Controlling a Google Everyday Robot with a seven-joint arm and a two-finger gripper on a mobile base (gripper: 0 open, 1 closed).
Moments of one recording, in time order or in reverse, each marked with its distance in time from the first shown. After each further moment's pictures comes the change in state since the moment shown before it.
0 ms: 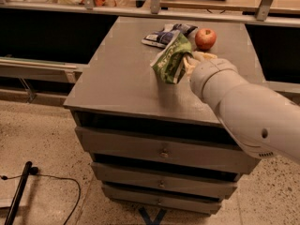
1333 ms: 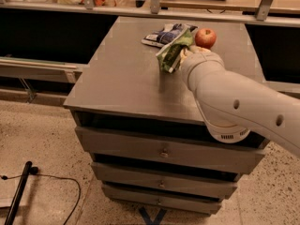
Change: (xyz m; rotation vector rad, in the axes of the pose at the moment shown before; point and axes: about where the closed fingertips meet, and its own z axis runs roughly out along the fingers) arm 0.004 -0.013 0.043 0.142 0.026 0.101
